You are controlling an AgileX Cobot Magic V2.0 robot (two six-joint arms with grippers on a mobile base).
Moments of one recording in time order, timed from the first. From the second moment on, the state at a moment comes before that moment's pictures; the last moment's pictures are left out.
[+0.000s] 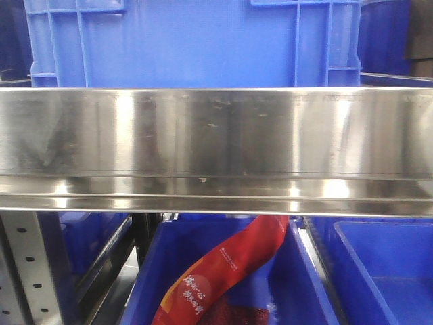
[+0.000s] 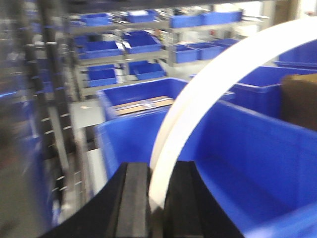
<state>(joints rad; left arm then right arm) -0.38 0.99 -1.11 0.04 0.23 0.05 0.04 0.81 -0.99 0.32 0.42 -0.26</state>
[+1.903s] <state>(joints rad) -0.40 1.20 -1.35 -0.05 0.33 0.05 0.23 1.19 -1.26 0.33 0.28 -0.27</state>
